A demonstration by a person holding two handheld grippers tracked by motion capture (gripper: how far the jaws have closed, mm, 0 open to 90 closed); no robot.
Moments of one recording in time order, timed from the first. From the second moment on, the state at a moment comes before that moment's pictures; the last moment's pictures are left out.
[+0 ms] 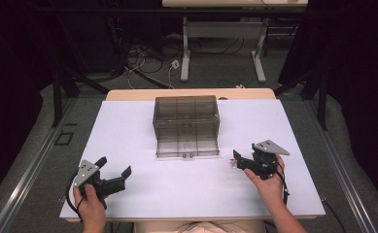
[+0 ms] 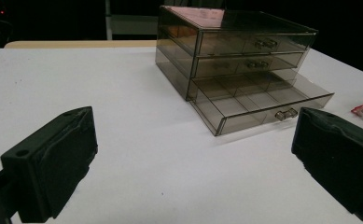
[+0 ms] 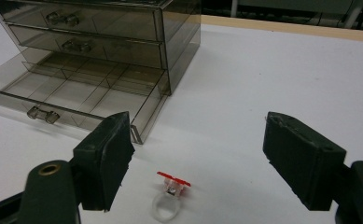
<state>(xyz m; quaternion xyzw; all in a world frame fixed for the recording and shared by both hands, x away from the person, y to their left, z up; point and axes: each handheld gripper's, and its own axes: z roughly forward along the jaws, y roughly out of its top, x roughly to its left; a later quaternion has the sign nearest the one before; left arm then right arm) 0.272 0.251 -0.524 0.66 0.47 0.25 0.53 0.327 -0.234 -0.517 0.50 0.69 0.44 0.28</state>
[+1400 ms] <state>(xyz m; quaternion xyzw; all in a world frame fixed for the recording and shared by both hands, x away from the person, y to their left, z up) 0.274 0.252 -0.525 0.66 0.47 0.25 0.53 0.349 -0.214 -0.546 0.55 0.71 0.38 0.22</state>
